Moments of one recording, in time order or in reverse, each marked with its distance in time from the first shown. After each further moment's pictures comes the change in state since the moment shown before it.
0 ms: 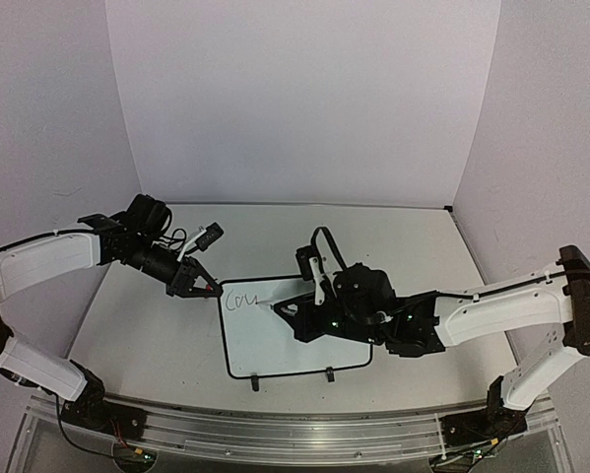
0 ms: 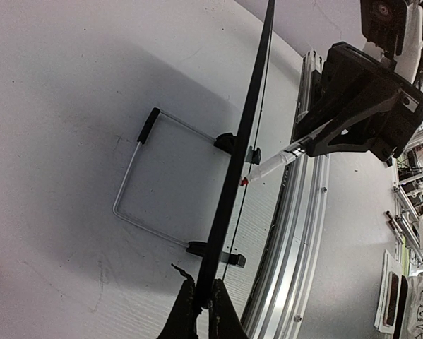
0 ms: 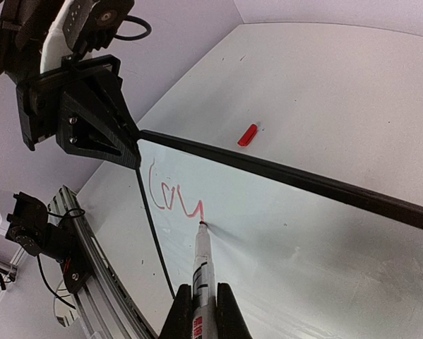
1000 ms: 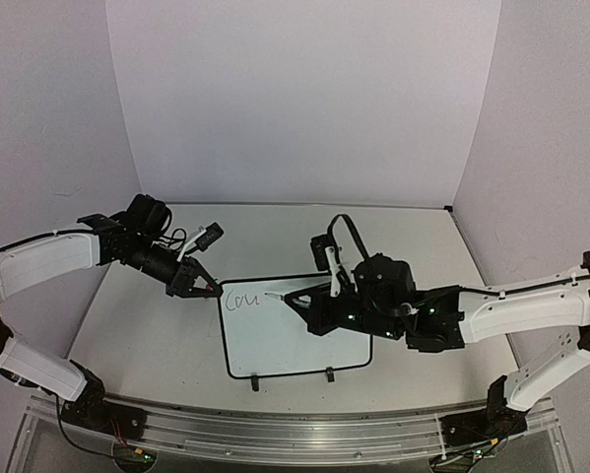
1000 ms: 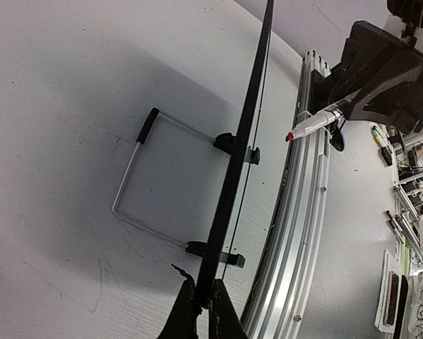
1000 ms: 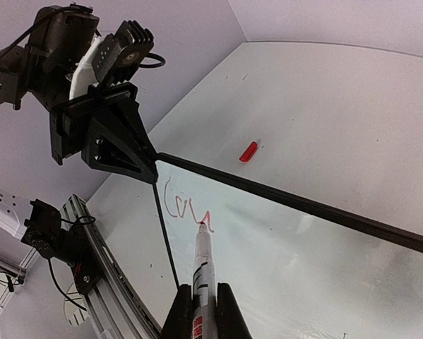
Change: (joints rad) left arm -0.001 -0.004 0.000 -0.002 -0.001 0.000; right arm -0.002 -0.123 -0.022 -0.058 0.006 -0.020
